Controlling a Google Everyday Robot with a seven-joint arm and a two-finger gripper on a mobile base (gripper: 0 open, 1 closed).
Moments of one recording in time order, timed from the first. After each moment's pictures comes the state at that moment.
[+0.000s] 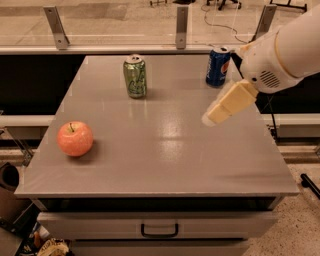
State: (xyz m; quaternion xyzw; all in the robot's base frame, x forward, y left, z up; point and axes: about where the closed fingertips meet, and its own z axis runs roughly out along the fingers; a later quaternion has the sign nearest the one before) arm 0.521 -0.145 0.974 -0.51 0.78 0.02 0.37
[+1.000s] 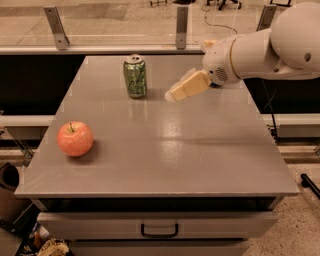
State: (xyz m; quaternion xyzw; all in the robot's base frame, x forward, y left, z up) arm 0.623 -0.074 0.957 -0.48 0.71 0.12 0.50
